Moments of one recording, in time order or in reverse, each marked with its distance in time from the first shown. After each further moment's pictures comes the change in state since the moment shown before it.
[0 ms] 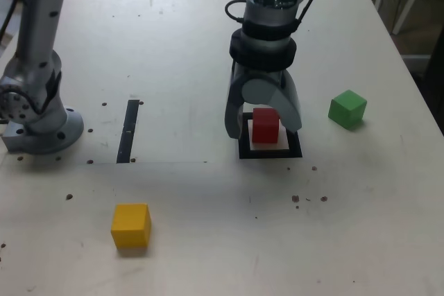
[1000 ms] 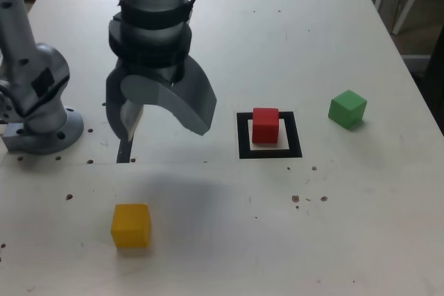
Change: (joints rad) arm -0.387 -0.335 0.194 0.207 -0.009 -0.321
